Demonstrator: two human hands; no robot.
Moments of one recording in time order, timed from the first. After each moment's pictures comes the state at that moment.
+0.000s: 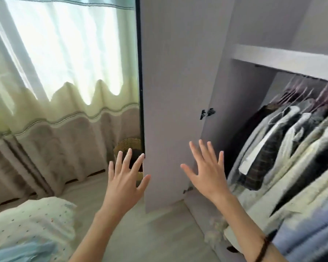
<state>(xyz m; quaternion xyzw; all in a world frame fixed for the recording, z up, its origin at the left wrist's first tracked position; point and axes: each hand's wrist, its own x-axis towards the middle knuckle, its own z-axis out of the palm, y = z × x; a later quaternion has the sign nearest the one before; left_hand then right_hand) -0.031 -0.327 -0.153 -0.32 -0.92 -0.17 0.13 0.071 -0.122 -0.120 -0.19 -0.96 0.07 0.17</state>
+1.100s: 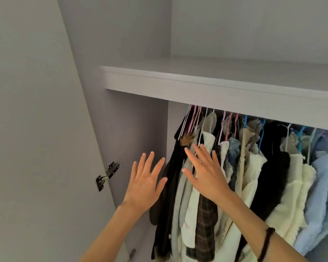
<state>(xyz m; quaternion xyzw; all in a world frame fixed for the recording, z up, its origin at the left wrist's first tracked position) -0.165 0.176 -0.141 -0.67 -0.71 -0.17 0.13 0.019 0.253 -0.098 -0.43 -0.89 -0.02 0.15</state>
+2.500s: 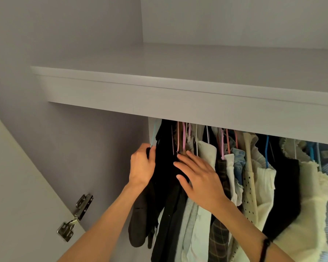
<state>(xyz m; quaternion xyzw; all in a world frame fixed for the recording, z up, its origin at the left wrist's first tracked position) -0.182 0.337 -0.116 -0.56 -0.67 -0.48 -0.11 0.000 0.336 -0.135 -0.39 -0.87 -0.09 0.28</state>
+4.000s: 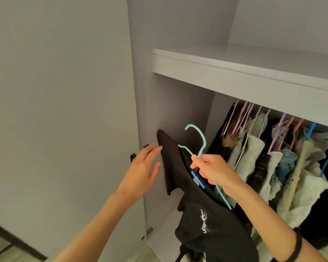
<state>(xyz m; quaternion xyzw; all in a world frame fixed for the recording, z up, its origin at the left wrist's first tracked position) -0.203 0.120 -0.129 -0.57 -0.74 -0.36 0.03 -0.033 0.240 -0.064 -0.40 -0.78 0.46 0.13</state>
